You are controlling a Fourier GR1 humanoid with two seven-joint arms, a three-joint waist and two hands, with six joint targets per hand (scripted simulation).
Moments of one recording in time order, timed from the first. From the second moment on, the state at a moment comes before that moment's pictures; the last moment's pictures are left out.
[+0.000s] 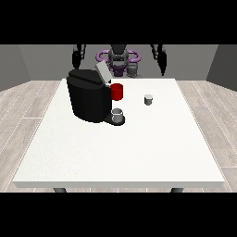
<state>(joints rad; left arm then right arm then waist) 0.02 0.10 0.01 -1.59 0.01 0.03 0.04 -0.06 -0.11 0.01 -1.56 0.01 -0.02 0.00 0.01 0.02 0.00</state>
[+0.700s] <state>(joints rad) -0.06 0.19 0.02 -1.52 -0.07 -0.05 -0.10 -0.02 -0.04 -0.04 -1.54 -0.02 -0.08 -0.10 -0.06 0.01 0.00</state>
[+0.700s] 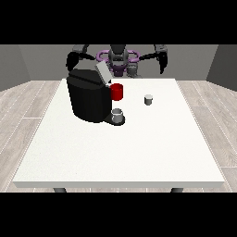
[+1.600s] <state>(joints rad) -0.40 0.32 0.14 -1.04 -0.13 -0.09 -0.07 -0.10 -0.01 0.01 -1.56 -0.01 -0.11 -0.10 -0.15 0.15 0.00</state>
